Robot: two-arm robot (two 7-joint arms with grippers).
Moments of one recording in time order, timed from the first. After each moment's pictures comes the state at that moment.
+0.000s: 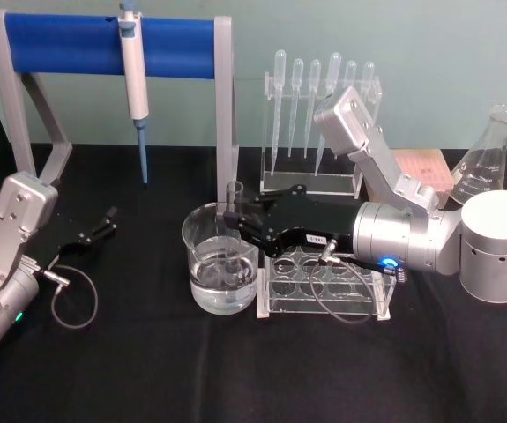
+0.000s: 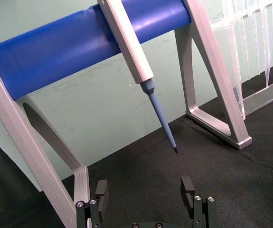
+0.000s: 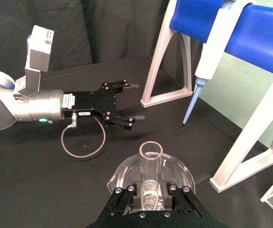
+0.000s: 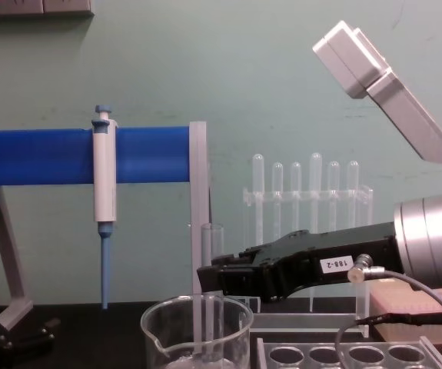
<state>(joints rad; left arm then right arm) -0.20 0.60 0.45 -1.41 -0.25 -0.12 0.03 0.55 0.50 -0.68 -1.55 0.50 0.31 0.55</state>
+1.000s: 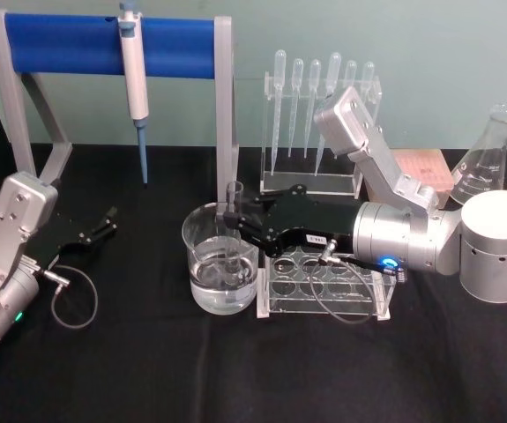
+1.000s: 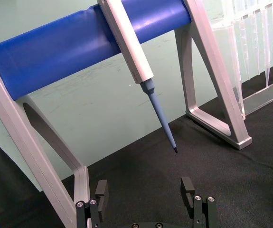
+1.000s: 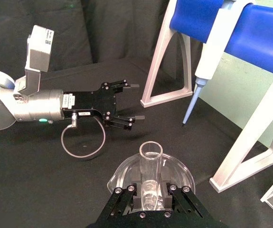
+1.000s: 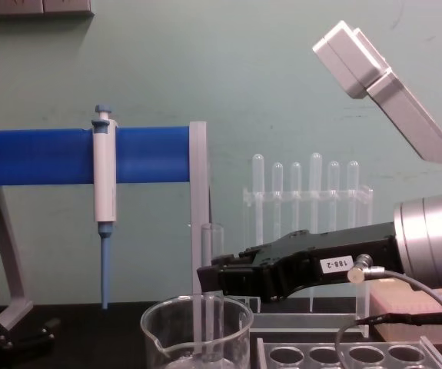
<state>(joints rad) -0.20 0.60 0.45 -1.41 -0.25 -0.12 0.03 0.55 0.50 -0.68 -1.55 0.50 0.31 0.55</state>
